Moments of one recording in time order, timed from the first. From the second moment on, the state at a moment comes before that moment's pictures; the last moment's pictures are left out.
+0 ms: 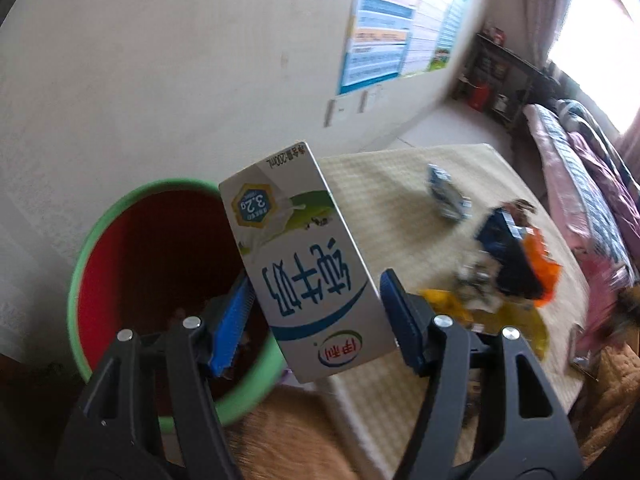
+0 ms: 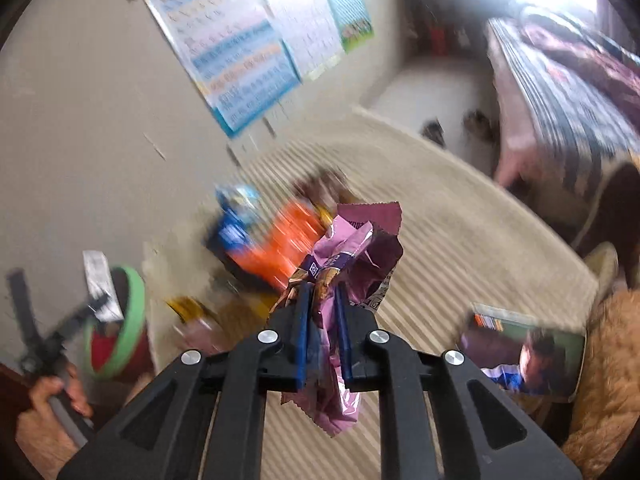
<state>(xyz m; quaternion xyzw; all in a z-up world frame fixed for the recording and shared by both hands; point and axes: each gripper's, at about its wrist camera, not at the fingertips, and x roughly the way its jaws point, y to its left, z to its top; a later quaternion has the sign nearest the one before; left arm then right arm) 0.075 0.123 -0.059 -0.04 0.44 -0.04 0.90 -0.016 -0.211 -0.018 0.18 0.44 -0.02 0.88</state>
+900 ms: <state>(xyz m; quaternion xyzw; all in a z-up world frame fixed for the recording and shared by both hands) 0.098 0.263 -0.126 -0.06 0.52 0.09 0.85 0.155 0.114 -0.070 0.10 0.50 0.36 0.79</state>
